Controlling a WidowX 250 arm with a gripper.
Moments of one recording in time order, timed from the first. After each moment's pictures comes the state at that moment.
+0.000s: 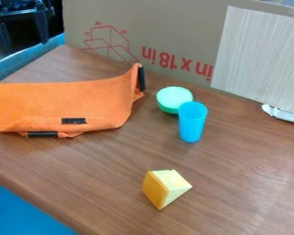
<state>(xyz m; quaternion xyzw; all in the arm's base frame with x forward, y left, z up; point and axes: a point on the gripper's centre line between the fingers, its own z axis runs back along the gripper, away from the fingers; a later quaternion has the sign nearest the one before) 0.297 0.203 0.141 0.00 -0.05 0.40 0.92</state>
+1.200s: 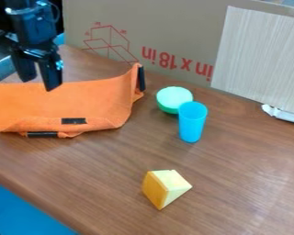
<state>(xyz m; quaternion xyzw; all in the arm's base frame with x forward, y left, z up) 0.277 0.153 0.095 -0.01 -0.02 -0.05 1.00</state>
